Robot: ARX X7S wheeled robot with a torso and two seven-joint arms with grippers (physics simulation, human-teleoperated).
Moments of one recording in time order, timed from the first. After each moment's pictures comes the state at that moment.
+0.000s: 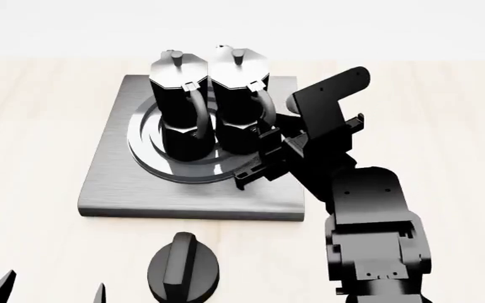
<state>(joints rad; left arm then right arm) 0.08 -0.45 0.45 0.47 -0.26 -0.03 -0.47 1.21 0.07 -0.12 1.31 0.00 -0.08 -0.55</state>
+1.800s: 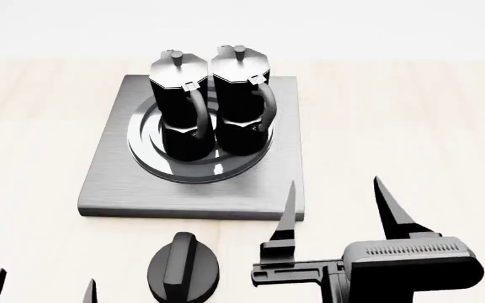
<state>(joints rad) 0.08 -0.46 0.44 0.46 -0.28 -0.01 -0.48 0.21 0.09 -0.02 -0.32 0.09 0.22 -0.04</state>
